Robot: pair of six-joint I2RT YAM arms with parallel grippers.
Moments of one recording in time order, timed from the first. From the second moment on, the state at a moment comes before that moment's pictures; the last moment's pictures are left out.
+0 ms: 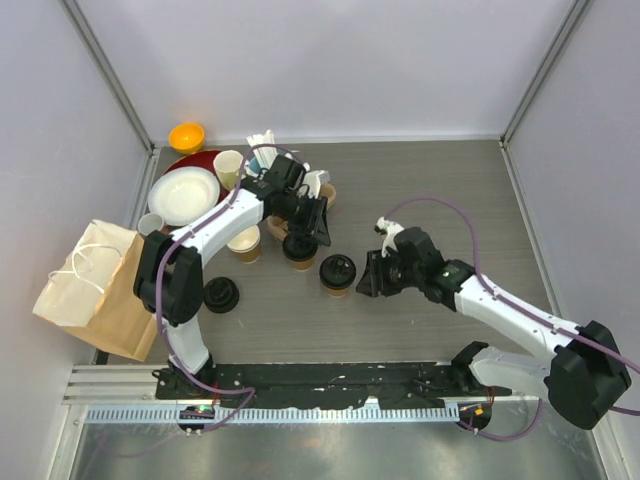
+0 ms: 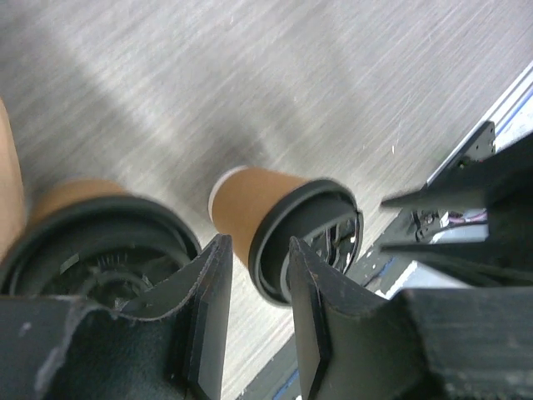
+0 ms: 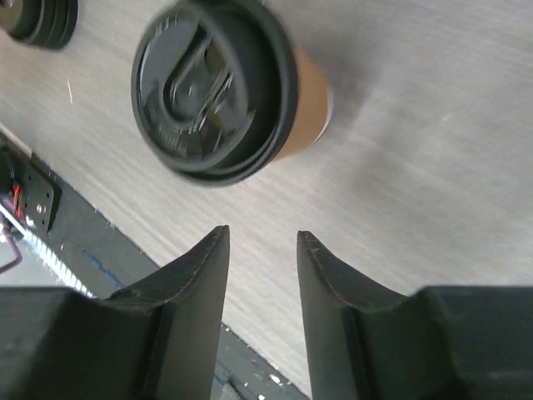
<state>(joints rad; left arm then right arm) -0.53 1.77 1.42 -0.65 0.55 -0.27 0.61 1.10 0.69 -0.33 -0.27 0.42</state>
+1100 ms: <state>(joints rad) -0.62 1.94 1.53 -0.65 0.49 -0.24 0.74 1.22 0.56 0.02 -0.05 0.53</state>
